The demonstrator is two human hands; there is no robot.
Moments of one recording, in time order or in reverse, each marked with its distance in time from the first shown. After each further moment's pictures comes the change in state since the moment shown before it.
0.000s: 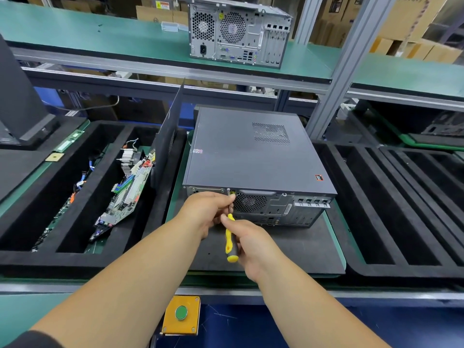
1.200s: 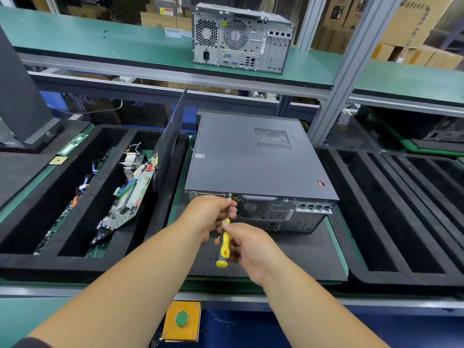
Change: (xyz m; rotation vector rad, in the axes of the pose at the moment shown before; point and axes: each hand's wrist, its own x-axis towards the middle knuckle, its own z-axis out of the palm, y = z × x) left_hand -0.005 0.009 0.003 0.055 -0.016 -0.052; right_hand 0.000 -0.006 -0.002 -0.071 -0.121 -0.037
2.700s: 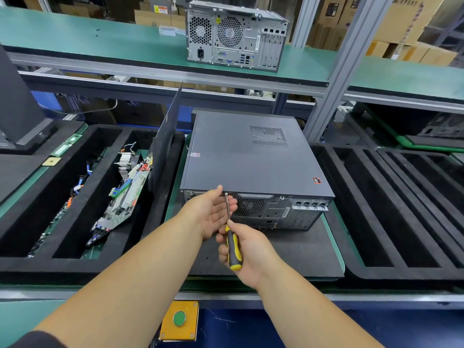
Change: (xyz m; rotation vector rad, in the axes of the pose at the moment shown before) left_hand 0.013 -0.001 0.001 -0.326 -0.067 -0.169; right_hand -0.005 0.005 -0.001 0.362 -0.052 0.097
